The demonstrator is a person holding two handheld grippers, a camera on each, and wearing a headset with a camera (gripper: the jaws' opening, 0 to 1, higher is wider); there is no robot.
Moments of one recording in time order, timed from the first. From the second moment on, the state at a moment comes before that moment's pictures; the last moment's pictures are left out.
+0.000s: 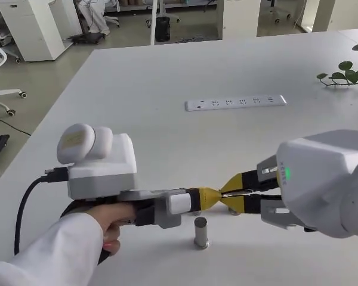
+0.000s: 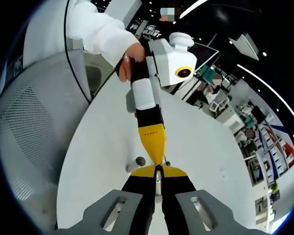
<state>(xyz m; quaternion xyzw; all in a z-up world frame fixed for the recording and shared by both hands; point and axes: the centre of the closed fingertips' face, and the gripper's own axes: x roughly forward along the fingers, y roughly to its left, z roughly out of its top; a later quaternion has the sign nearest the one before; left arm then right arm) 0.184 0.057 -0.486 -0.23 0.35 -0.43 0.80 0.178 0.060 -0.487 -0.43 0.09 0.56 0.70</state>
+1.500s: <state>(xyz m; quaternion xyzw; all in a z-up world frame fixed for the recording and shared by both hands) 0.152 0.076 -0.461 0.03 0.23 -0.54 0.81 0.153 0.069 -0.487 -0.17 0.20 0.64 0.72</state>
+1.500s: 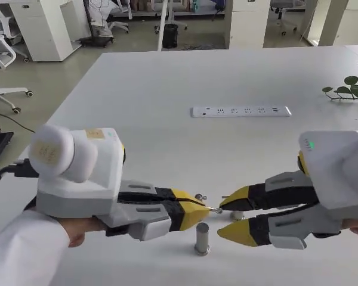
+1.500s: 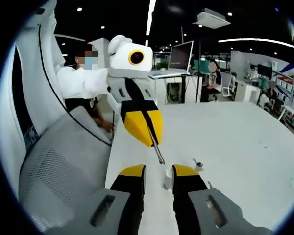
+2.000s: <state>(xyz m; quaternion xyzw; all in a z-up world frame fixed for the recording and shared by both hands) 0.141 0.069 -0.454 0.08 0.18 -0.59 0.79 0.135 0.079 -0.488 -0.16 0.20 0.67 0.70</state>
